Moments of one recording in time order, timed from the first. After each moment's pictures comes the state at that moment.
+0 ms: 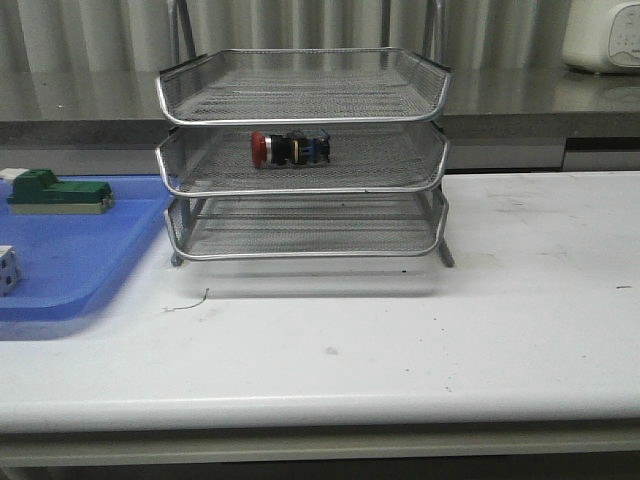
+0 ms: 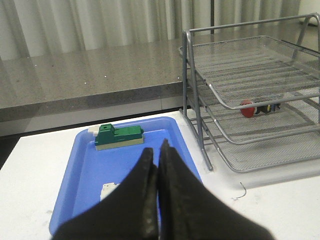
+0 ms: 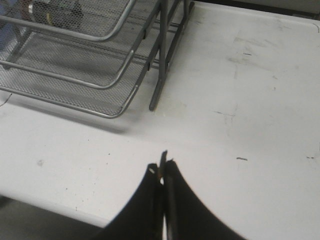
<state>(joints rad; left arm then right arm) -0.08 0.07 -0.39 -0.15 0.48 0.24 0.15 0.88 -0.66 0.28 0.43 -0.27</state>
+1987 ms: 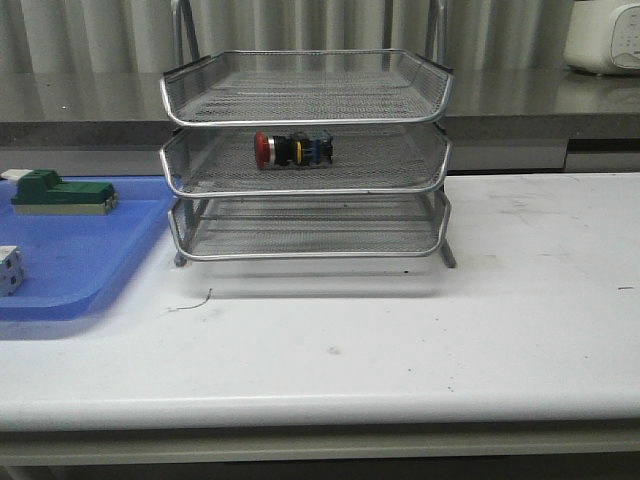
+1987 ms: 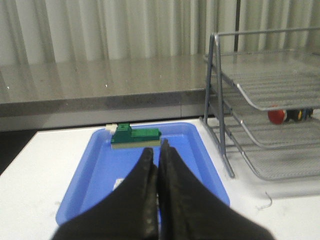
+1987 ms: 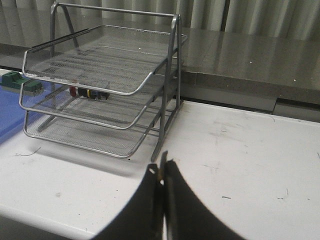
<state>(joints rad) -0.08 -0.01 -0.12 0.02 0.22 0.03 0.15 0.09 -0.32 0.28 0.42 -0.27</state>
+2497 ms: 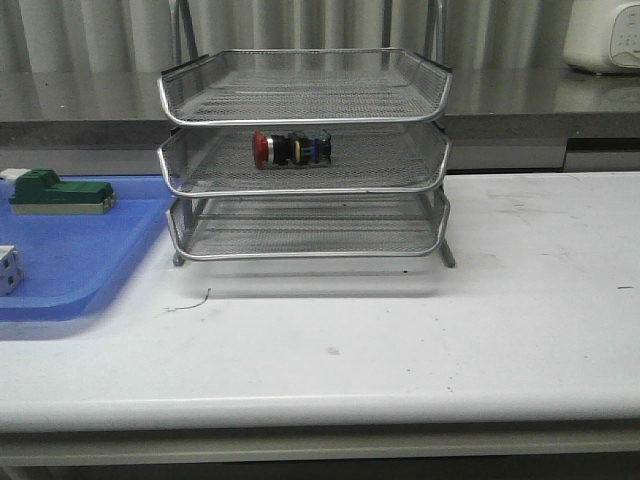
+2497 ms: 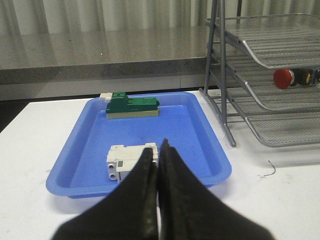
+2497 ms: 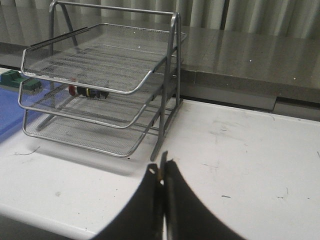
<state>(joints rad) -0.08 -0.01 0.01 0.02 0.14 0.03 0.15 0.09 -0.32 0.28 0.42 -0.27</state>
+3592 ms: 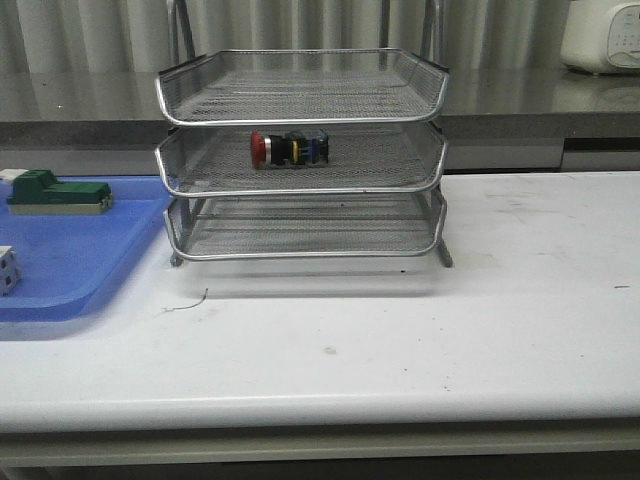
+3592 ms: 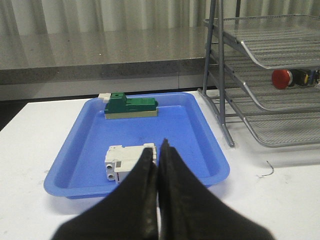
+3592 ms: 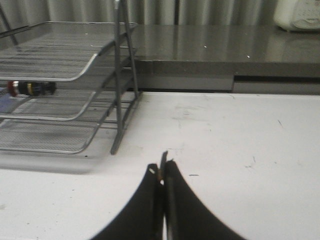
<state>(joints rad) -0.08 -0.01 0.01 0.02 0.14 0.02 0.07 0.03 -0.06 0.09 0.19 -0.02</state>
